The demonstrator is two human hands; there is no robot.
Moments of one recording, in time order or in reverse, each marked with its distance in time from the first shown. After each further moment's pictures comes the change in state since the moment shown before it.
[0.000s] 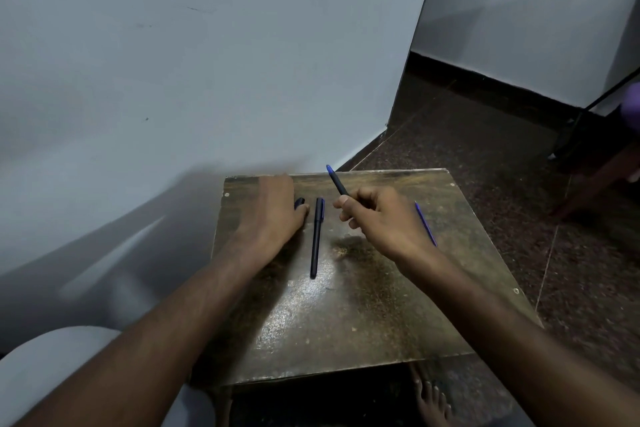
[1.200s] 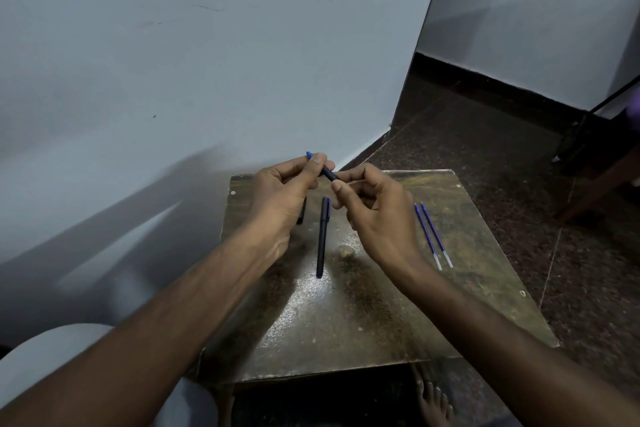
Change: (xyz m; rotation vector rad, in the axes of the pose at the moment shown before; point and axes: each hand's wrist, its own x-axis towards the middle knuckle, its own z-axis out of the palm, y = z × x) left_hand -0.013 0.016 -0.017 -1.426 0.015 -0.232; right_hand 0.001 -0.006 0.026 0.172 0.232 -0.318
